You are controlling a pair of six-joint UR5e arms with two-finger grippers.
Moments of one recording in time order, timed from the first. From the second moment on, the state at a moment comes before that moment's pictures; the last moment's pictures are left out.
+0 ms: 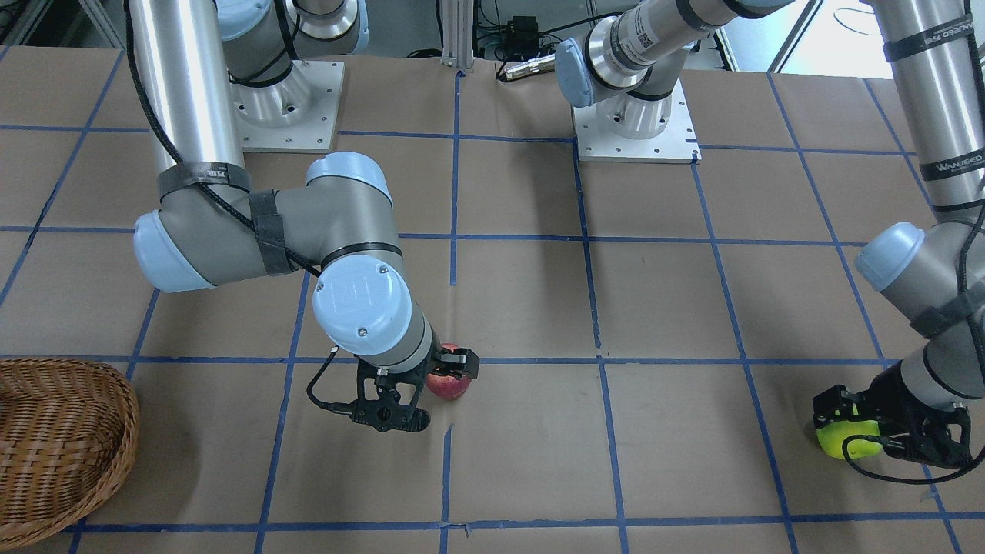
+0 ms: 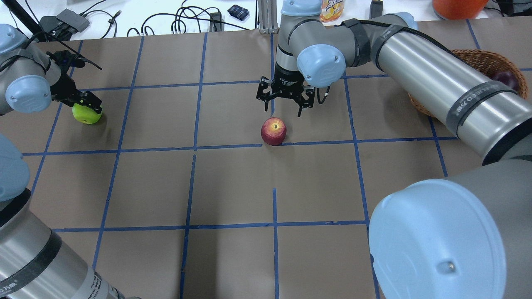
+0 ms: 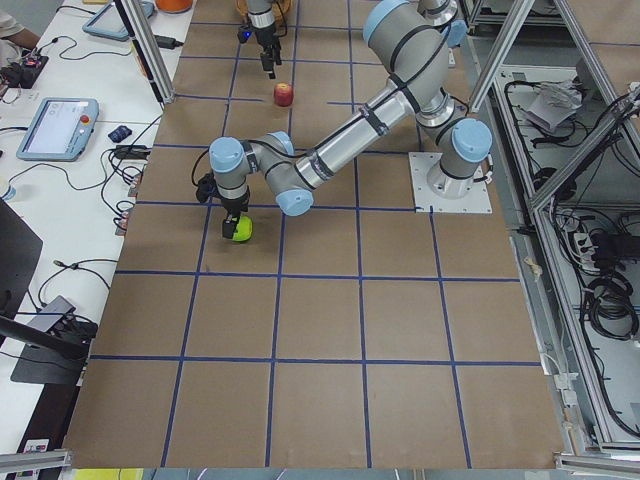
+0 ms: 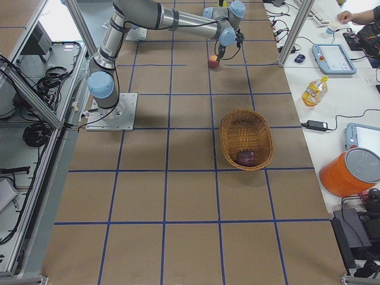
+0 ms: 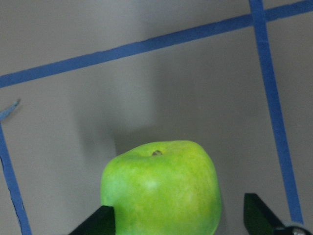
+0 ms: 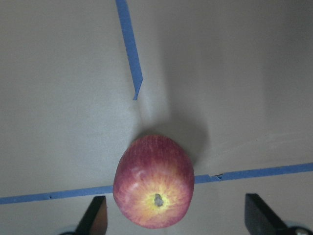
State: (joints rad) left arm -1.09 -2.19 -1.51 -0.95 1.56 0.70; right arm 1.83 -0.96 1.35 -1.82 -1.40 0.42
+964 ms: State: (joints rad) left arm -1.06 -2.22 -1.48 -0.92 1.59 0.75; right arm 1.86 -0.92 1.43 -1.95 -1.37 0.42
